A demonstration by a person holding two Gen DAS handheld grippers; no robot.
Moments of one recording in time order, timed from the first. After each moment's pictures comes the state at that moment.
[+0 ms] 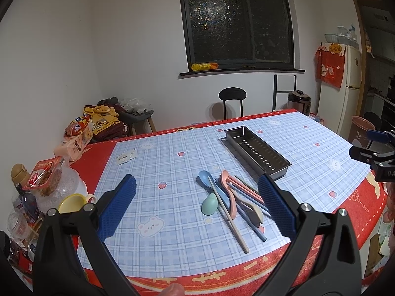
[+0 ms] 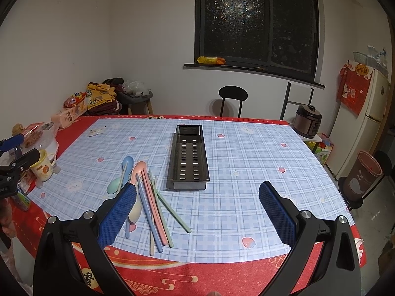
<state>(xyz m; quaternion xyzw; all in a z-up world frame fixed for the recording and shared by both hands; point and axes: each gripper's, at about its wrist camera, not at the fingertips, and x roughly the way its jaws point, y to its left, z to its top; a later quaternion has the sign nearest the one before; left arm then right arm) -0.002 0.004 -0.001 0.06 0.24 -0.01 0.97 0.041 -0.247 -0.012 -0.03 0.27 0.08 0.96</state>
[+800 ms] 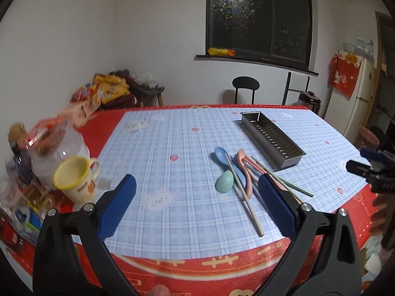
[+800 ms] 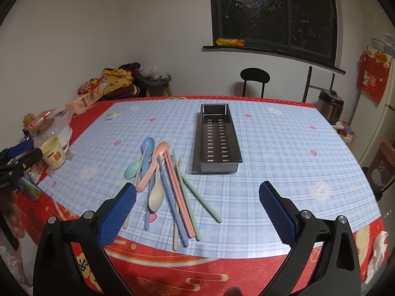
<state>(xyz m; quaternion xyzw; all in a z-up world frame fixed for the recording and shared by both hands) -0.006 0.060 -0.045 -0.01 0.29 0.01 0.96 0.059 -0.216 -0.062 -0.02 0.31 0.14 0.94</state>
